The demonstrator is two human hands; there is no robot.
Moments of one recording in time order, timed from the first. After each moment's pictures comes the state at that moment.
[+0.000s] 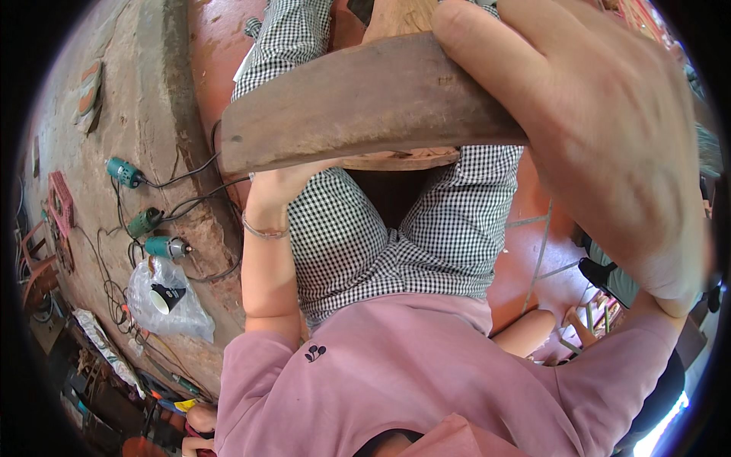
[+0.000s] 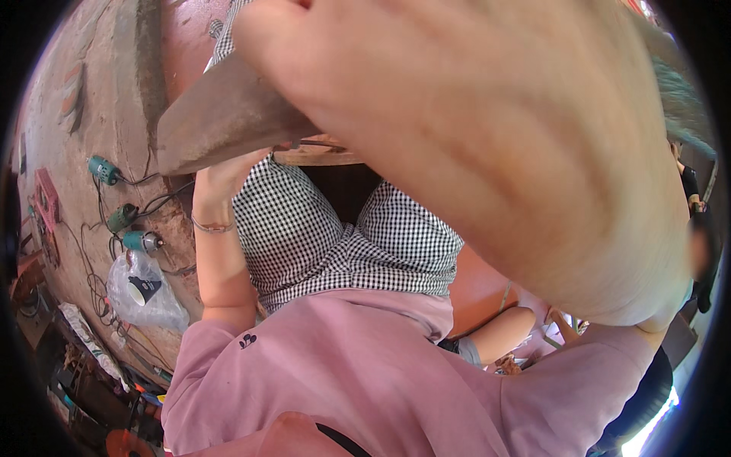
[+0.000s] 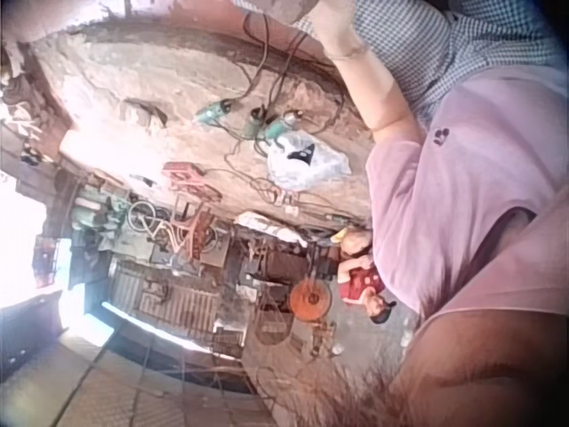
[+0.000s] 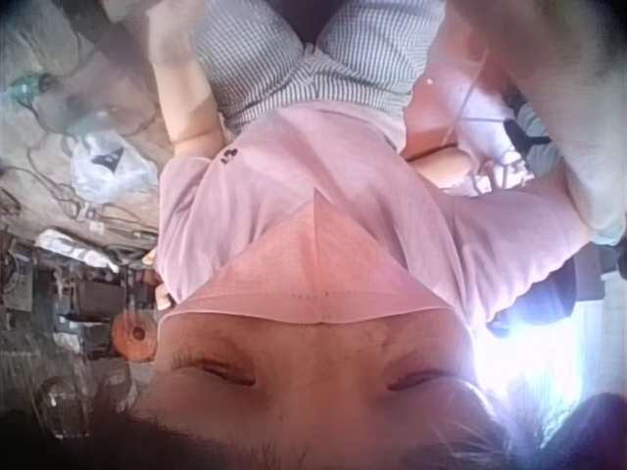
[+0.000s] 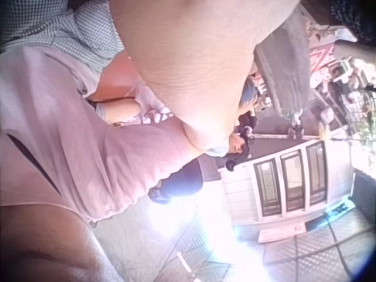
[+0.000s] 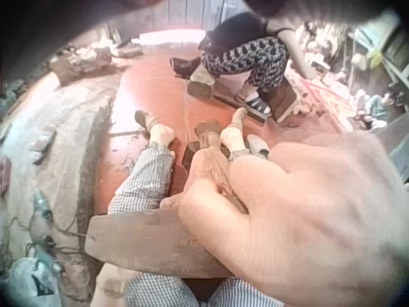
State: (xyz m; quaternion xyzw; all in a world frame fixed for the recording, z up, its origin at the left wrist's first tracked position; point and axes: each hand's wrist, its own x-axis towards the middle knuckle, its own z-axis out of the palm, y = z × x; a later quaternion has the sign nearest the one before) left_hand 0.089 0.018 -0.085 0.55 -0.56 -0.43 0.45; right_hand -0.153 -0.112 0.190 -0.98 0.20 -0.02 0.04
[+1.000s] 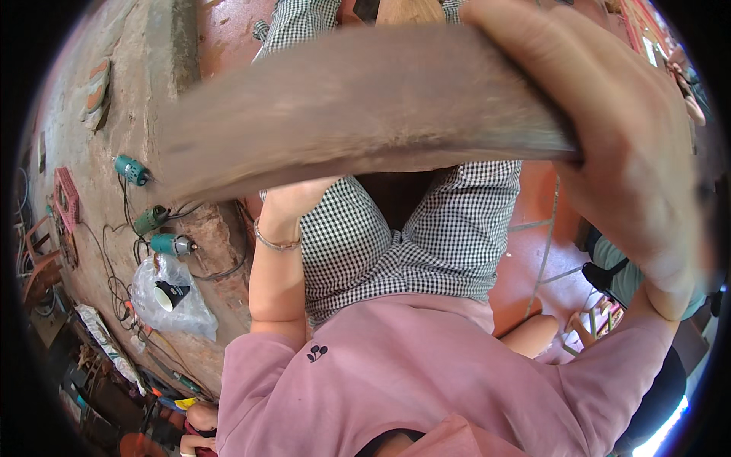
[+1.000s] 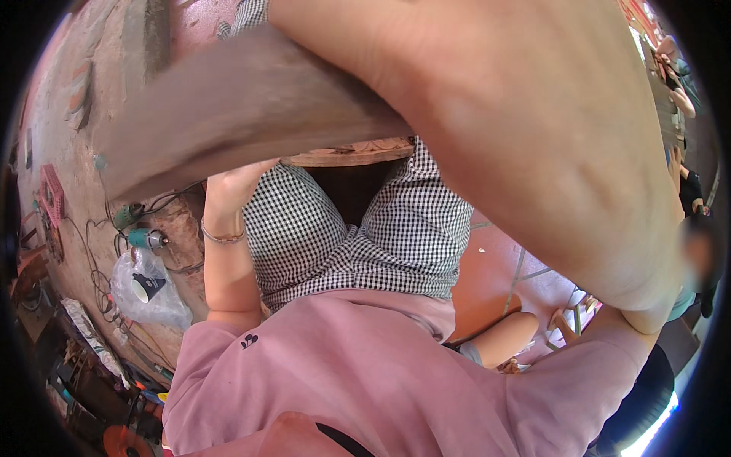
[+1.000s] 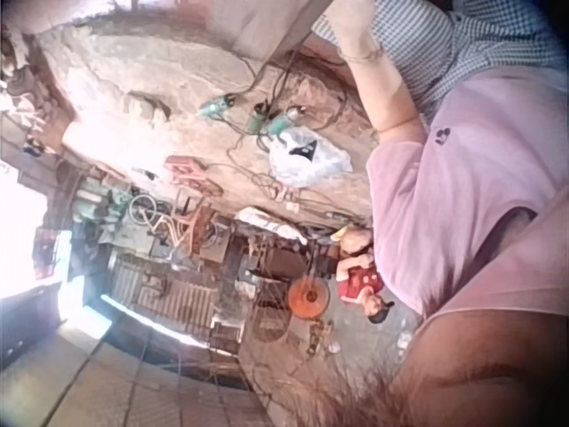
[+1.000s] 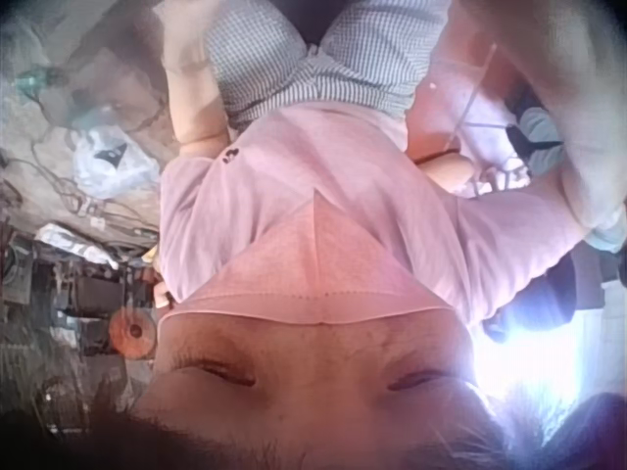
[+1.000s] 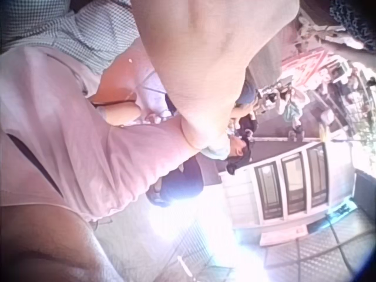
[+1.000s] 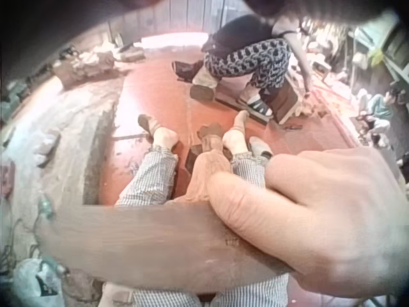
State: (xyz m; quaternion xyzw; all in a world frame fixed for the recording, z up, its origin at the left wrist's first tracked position) left_hand 0.070 0.021 -0.047 0.52 -0.65 -0.31 0.46; right_hand -0.165 -0.104 0.205 -0.97 0.24 -0.03 -0.02
